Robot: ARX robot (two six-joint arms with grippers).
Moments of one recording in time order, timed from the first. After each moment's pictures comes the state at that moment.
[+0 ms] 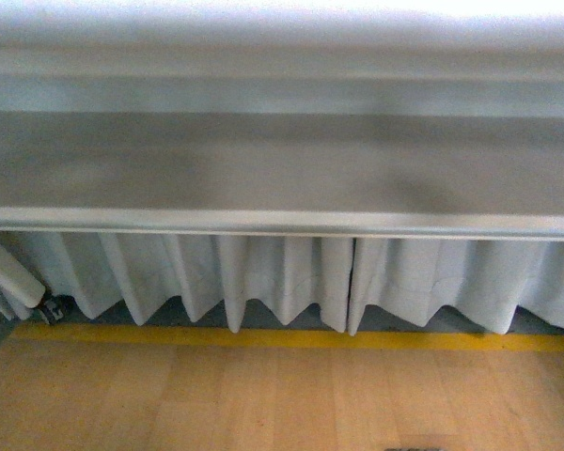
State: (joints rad) left arm 0.00 0.01 0.01 0.00 0.00 -0.01; right arm 0.00 0.00 0.01 0.00 0.00 0.00
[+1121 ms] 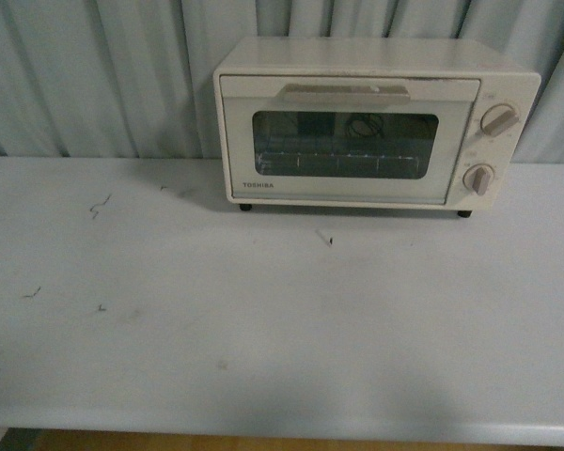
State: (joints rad) left arm 0.00 0.01 0.01 0.00 0.00 0.00; right arm 0.00 0.00 0.01 0.00 0.00 0.00
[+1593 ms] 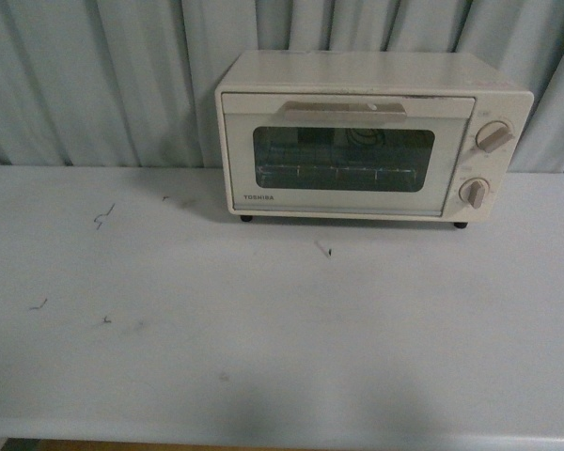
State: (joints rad) left arm 0.00 0.01 0.01 0.00 0.00 0.00; right arm 0.00 0.00 0.01 0.00 0.00 0.00
